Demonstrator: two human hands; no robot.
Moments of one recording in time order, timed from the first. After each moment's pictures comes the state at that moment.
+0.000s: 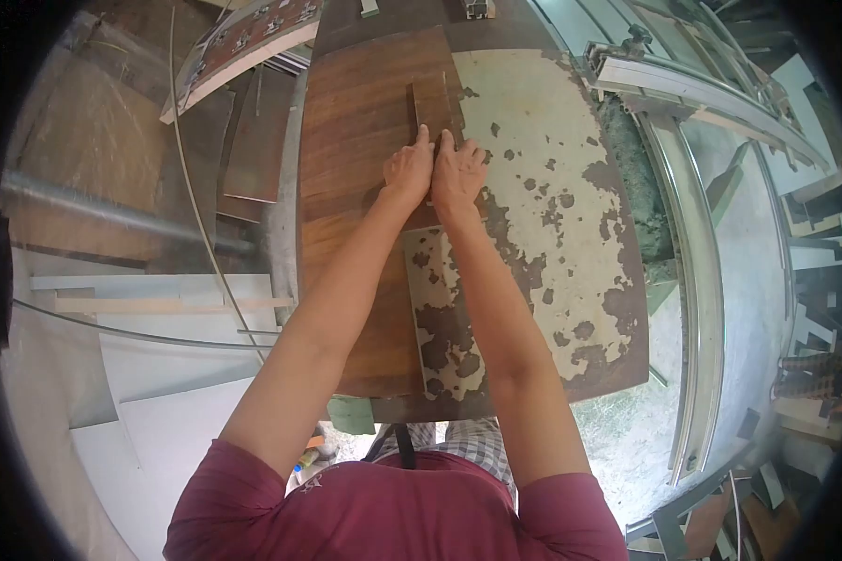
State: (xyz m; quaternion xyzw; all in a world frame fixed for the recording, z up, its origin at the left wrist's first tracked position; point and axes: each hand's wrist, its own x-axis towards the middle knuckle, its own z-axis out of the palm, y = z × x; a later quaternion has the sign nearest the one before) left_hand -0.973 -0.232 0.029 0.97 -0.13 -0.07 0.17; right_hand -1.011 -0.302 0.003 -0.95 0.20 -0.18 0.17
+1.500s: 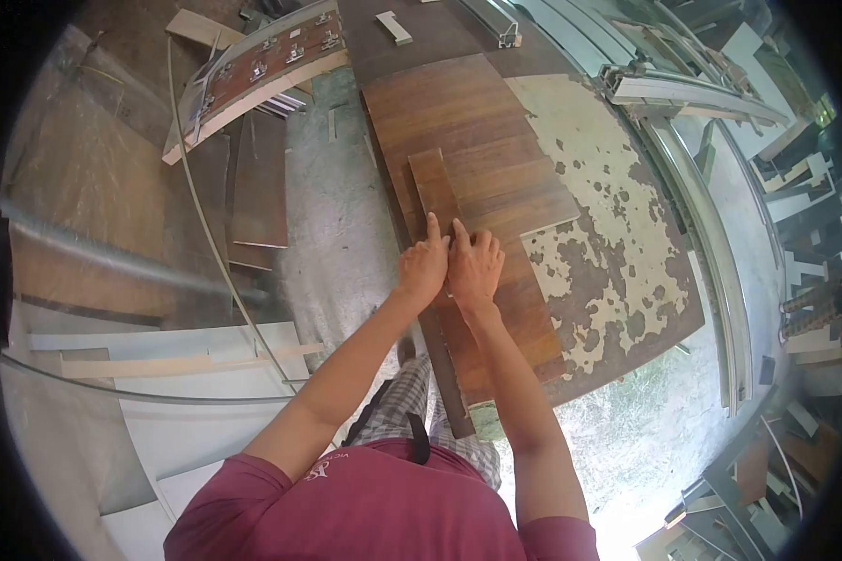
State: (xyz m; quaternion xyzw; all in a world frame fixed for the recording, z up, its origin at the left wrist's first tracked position) left_hand -1.035 -0.011 0.031 0.95 -0.21 -0.10 0.21; right_hand -1.087 -0.089 0.002 -0.93 0.22 -0.24 0.15
